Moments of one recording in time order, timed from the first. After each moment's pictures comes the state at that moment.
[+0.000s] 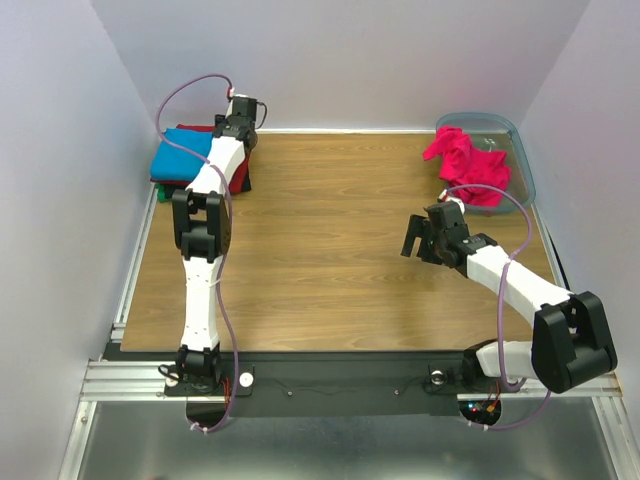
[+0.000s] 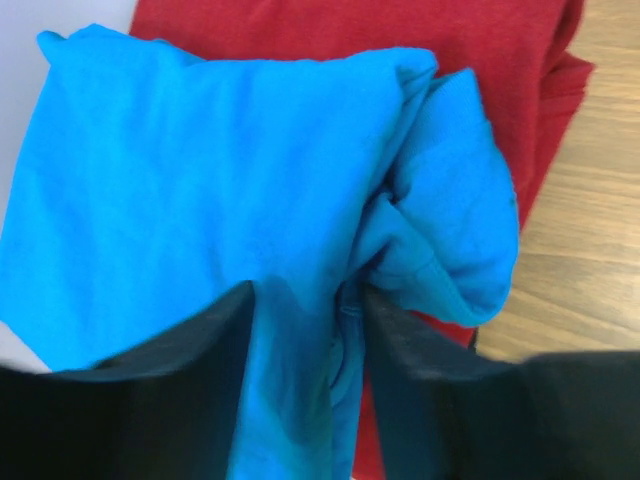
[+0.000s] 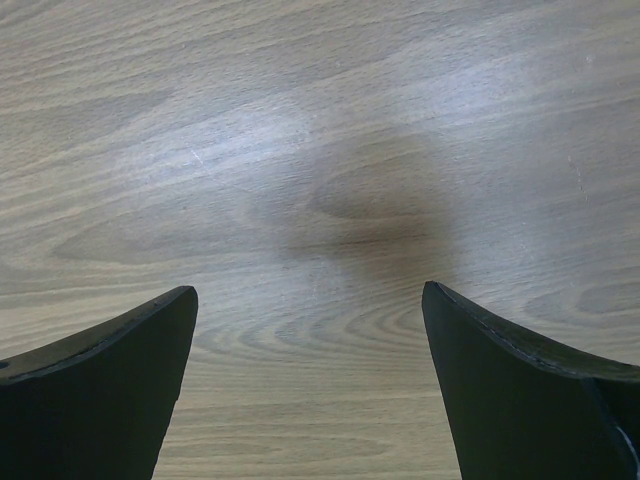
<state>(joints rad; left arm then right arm) -0.15 2.40 2.24 -0.58 -0.58 0.03 0.34 1.29 0.75 -0.36 0.20 0.52</state>
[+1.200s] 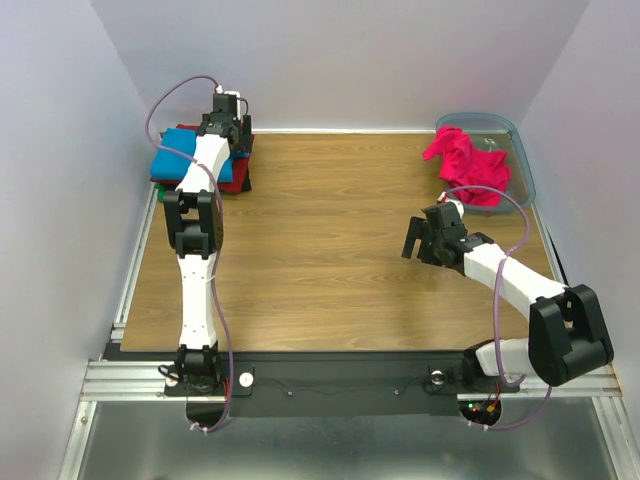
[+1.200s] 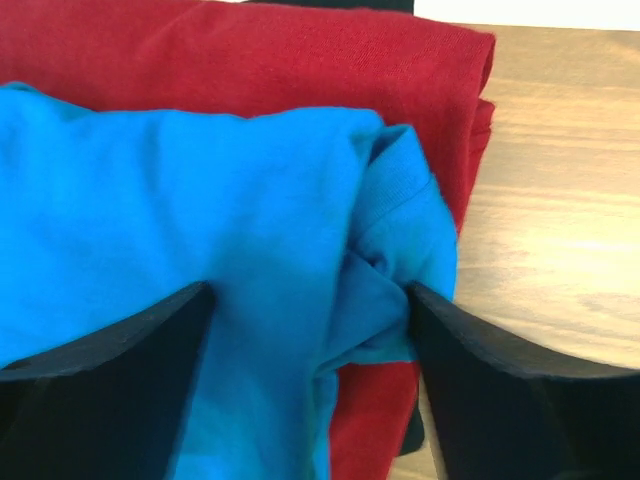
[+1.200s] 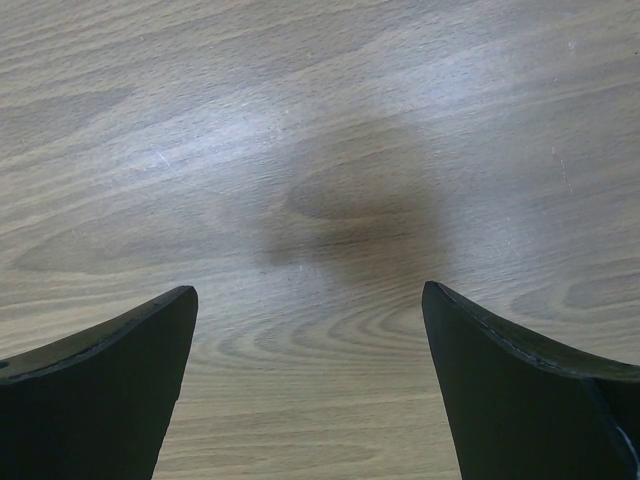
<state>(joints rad) -0.07 2.46 2.33 -0.59 -0.22 -0.02 0.34 1.32 0.75 -0.37 0.23 0.52</state>
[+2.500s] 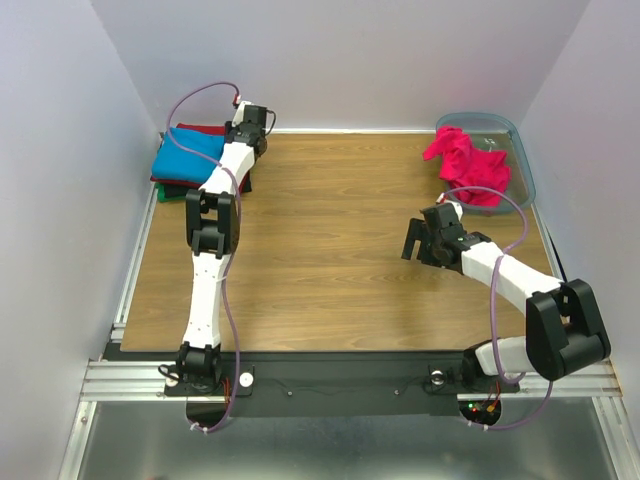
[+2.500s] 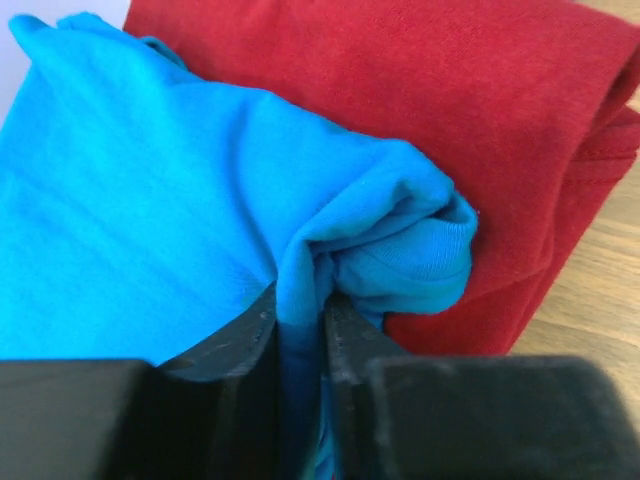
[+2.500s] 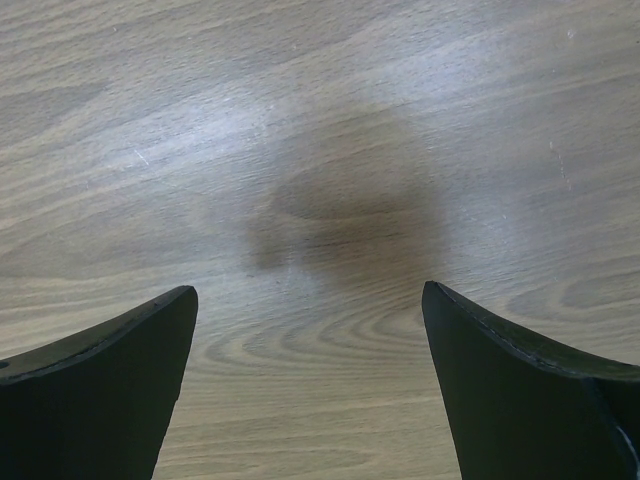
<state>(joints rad) -0.18 2.56 2.36 -0.54 -0.72 0.01 0.34 1.35 0.75 -0.37 0.25 0.52</state>
